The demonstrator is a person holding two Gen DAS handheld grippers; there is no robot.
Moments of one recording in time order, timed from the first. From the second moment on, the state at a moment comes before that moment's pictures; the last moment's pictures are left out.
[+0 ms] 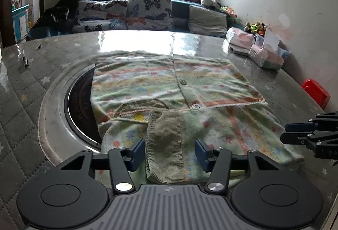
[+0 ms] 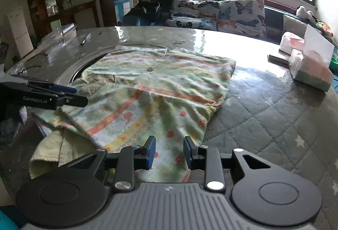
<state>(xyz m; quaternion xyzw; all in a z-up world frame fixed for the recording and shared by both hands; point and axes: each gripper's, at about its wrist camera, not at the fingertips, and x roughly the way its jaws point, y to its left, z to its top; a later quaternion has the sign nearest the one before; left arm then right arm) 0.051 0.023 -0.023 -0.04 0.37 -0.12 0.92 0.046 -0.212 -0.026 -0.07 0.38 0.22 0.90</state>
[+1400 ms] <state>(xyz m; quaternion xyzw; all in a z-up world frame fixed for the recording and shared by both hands) 0.040 -0.019 -0.019 0.00 0.37 -0.19 0.91 0.045 -0.163 -0.031 -0.12 0.37 0.30 0.87</state>
